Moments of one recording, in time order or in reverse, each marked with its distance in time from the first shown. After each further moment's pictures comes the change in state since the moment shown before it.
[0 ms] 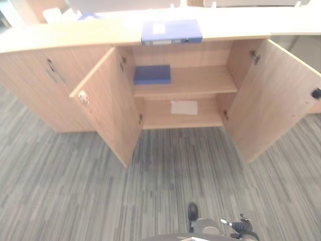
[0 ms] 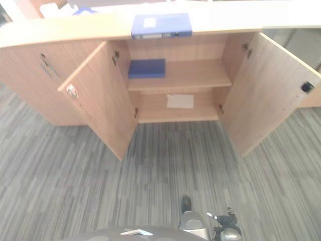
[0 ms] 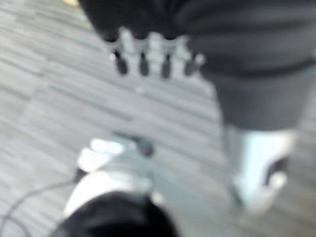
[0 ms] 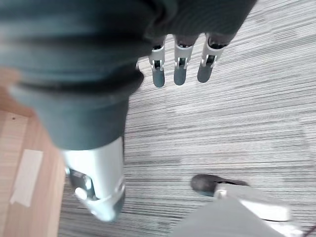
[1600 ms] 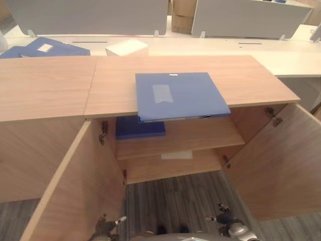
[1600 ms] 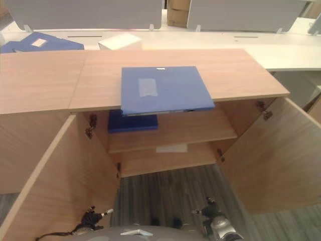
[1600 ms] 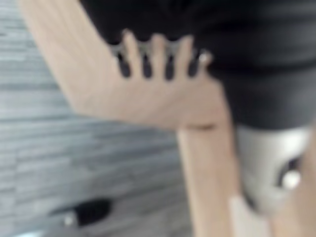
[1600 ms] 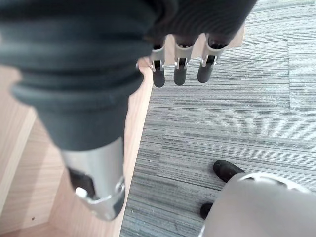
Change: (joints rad) left arm -0.087 0.103 -0.137 -0.130 0.186 -0.352 0.243; right arm -0.079 0.055 0.195 -0.038 -0.120 0.085 0.127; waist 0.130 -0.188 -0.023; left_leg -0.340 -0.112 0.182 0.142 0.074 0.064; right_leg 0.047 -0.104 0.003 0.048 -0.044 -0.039
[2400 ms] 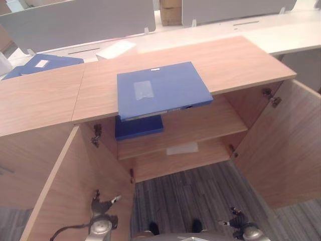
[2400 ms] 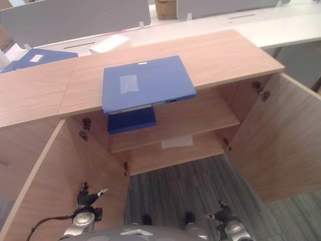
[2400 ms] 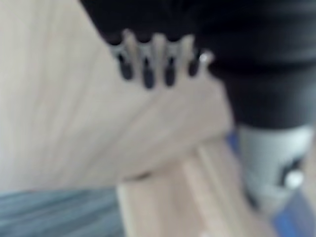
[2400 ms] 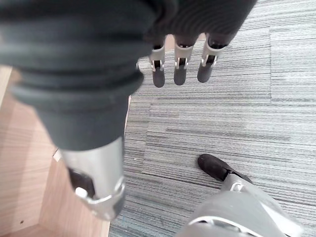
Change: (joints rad) left arm 0.022 0.013 0.031 -0.369 0.146 -0.040 0.282; right arm 0.043 -0.165 -0.029 -0.050 -0.030 -0.009 0.037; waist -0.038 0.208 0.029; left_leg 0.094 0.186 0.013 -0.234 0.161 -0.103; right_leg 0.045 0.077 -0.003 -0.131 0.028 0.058
